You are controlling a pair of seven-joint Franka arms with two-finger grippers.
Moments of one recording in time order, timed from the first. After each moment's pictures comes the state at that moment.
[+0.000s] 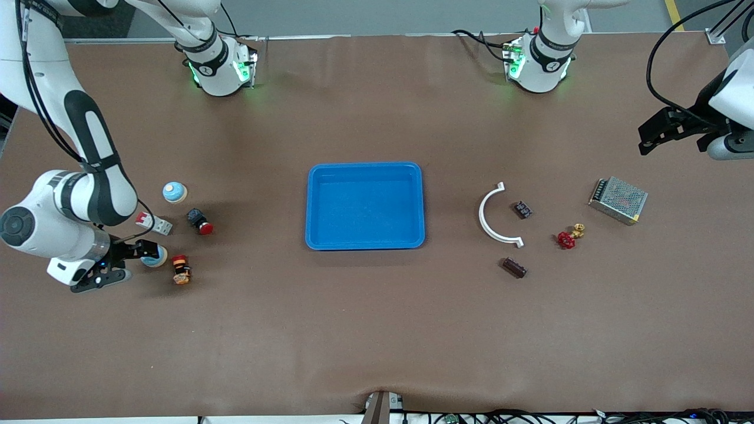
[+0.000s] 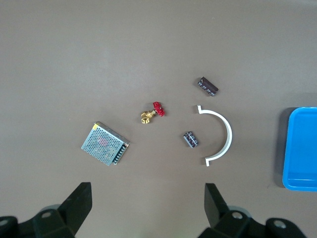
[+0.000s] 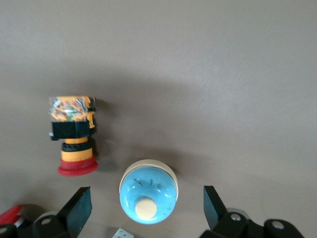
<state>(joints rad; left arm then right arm) -0.01 0.00 -0.10 -1.50 0.06 1.51 -0.12 -0.20 0.56 0.03 -1.76 -0.02 2.29 -0.45</state>
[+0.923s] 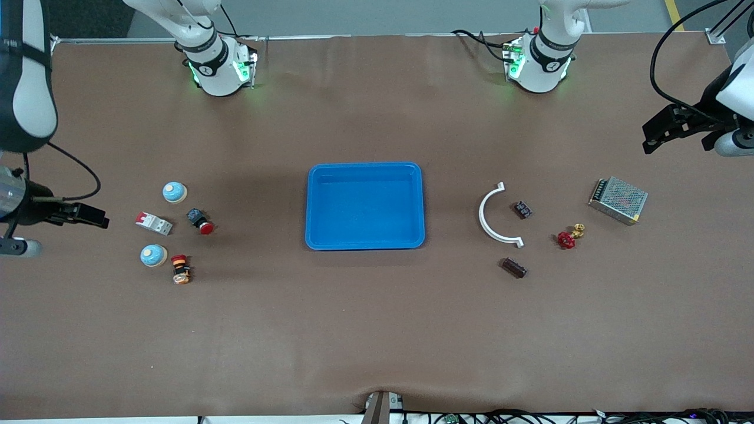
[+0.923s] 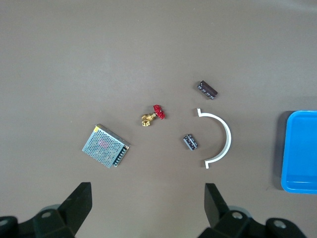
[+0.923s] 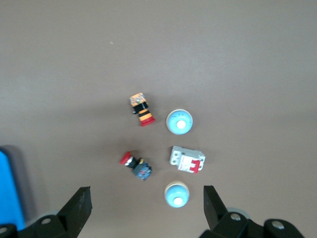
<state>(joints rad) -0.01 0.00 -0.10 -1.48 0.06 1.51 -0.12 -0.10 0.20 0.03 -1.57 -0.02 1.74 0.05</state>
